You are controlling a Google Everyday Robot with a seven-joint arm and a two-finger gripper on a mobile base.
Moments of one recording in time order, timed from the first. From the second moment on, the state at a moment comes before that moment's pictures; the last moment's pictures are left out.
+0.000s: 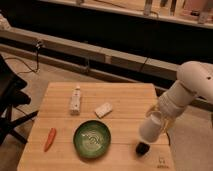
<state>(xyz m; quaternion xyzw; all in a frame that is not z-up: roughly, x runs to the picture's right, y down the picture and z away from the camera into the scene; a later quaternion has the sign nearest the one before) 0.220 0.150 0.602 -0.35 -0.21 -0.12 0.90</state>
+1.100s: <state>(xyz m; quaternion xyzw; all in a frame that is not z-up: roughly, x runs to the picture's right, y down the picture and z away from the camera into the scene) 0.218 0.205 0.626 -0.37 -0.18 -0.15 0.90</state>
